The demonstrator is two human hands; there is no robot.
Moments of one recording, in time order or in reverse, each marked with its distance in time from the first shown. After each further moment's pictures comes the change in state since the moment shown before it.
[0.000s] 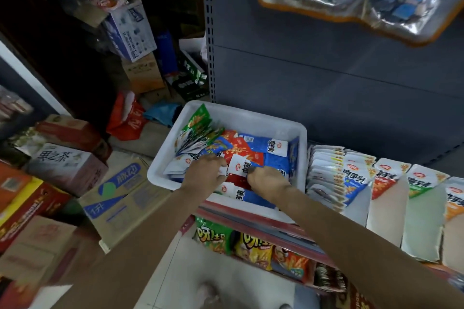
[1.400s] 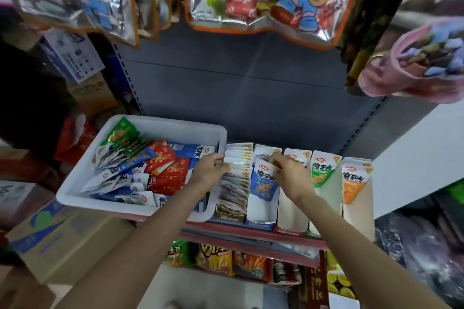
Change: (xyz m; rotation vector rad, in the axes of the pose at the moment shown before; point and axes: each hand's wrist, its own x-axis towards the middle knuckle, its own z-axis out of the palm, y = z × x) left_hand 0.042 0.197 0.048 -0.729 -0.059 -0.210; right_hand -0.147 0.175 0.077 0.693 0.489 0.525
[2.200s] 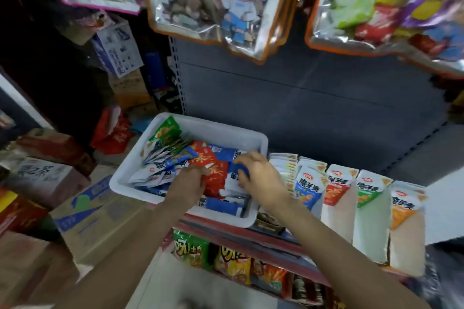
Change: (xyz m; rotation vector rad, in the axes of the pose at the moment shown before) left_hand -0.022 -0.085 -0.112 0.564 0.124 0.104; right_hand 0.006 -0.150 0.037 0.074 -0.095 -0.415
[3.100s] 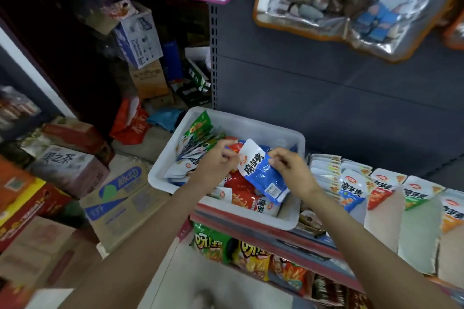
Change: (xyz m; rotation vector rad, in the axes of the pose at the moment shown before) left_hand 0.008 -0.020 -0.049 -0.588 -0.005 0.021; right_hand 0.035 -0.006 0.033 0.448 0.029 0.205
